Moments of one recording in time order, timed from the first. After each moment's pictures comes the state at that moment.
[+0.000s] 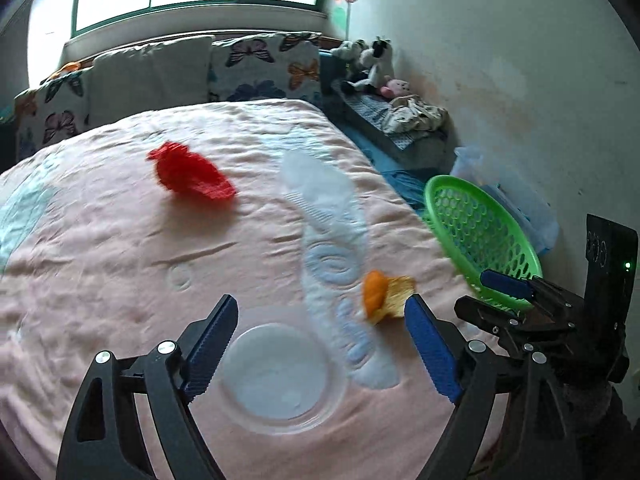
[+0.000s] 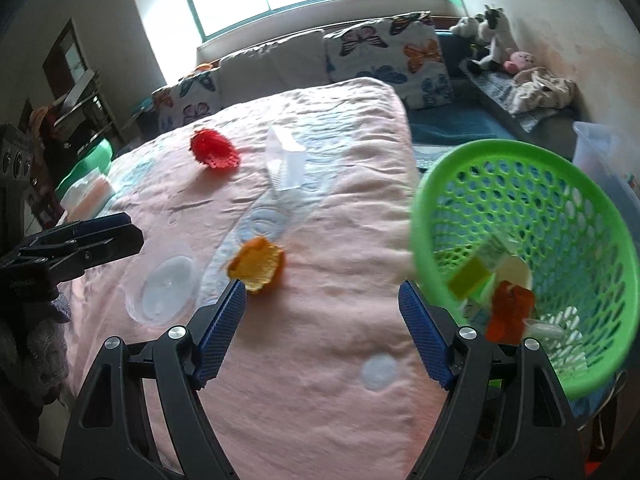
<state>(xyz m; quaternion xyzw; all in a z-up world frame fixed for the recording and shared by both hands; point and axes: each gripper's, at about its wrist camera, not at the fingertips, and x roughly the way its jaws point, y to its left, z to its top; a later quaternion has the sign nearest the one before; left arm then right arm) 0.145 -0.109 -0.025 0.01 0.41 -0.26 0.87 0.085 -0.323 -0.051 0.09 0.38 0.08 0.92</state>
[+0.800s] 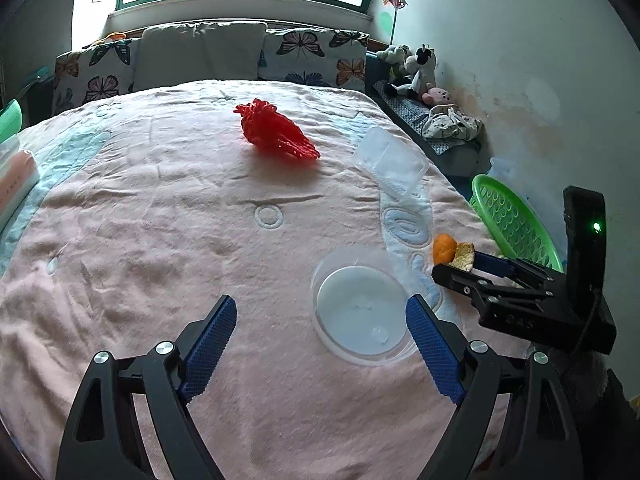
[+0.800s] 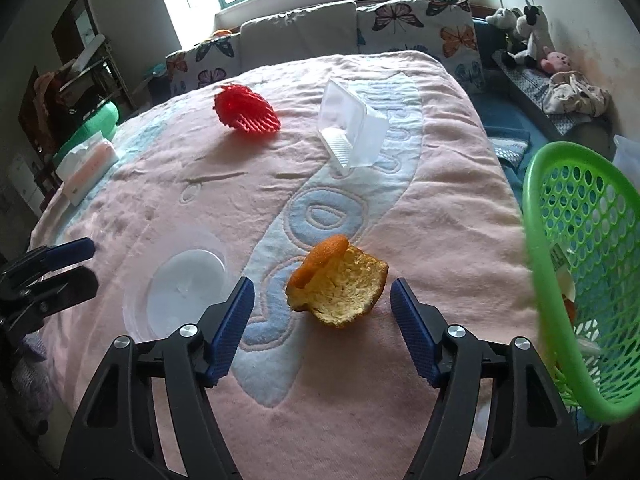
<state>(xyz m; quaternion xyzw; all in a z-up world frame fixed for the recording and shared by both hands) 0.126 -0.038 -0.050 -0.03 0.42 -0.21 0.88 0.129 -0.259 -0.077 0.06 0.42 0.10 0.90</state>
